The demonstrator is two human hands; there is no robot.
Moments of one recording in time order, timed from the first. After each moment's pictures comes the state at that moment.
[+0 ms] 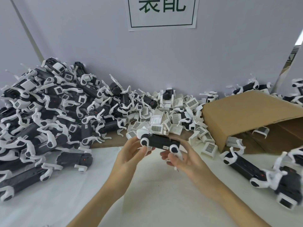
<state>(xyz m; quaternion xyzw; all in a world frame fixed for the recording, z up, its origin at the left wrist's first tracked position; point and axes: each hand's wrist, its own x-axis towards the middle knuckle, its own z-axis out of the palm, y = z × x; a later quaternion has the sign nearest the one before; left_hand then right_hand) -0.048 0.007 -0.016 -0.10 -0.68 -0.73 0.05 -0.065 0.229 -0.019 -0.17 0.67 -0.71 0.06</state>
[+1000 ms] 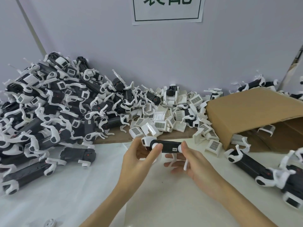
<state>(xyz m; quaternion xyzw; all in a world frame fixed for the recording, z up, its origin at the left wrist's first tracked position) -0.040 0.028 -0.019 -0.04 -0.73 -0.66 0.16 -0.064 0.224 -0.020 -0.09 0.66 -0.74 0.13</state>
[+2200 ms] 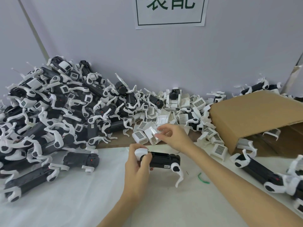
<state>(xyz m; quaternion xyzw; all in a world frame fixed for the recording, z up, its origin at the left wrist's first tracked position) -0.051 0.020 -0.042 -0.02 -0.69 -0.70 0.19 -0.179 0.170 -0.003 -0.16 0.87 -0.47 -0.02</state>
